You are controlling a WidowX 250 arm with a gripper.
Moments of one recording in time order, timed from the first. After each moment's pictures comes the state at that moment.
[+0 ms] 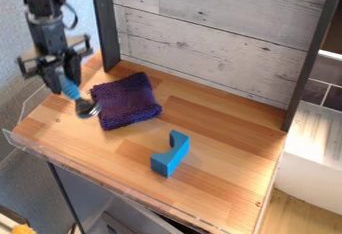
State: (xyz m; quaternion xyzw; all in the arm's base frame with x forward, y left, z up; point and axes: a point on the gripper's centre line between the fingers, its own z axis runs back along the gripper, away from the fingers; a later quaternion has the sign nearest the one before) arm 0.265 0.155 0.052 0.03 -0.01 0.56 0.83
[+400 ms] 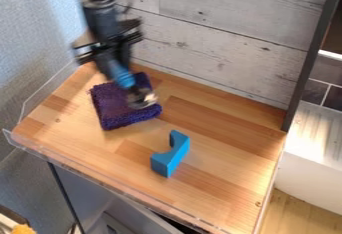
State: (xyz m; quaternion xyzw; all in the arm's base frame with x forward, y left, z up) arm 0.312 0.078 0.068 0.00 -0.04 0.53 0.85
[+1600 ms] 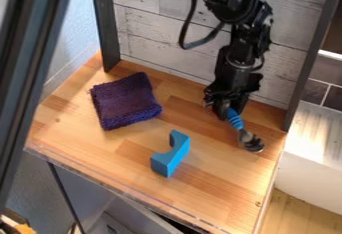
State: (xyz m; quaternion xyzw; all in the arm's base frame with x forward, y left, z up) arm 0.399 -0.053 -0.037 0.04 -0.04 0.45 0.89
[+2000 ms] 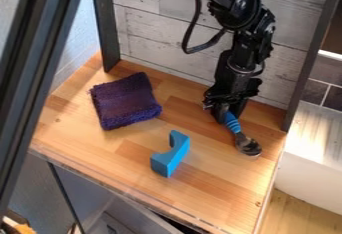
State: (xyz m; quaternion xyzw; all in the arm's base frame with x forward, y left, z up) arm 0.398 -0.054 -0.043 0.05 -0.04 0.45 0.89
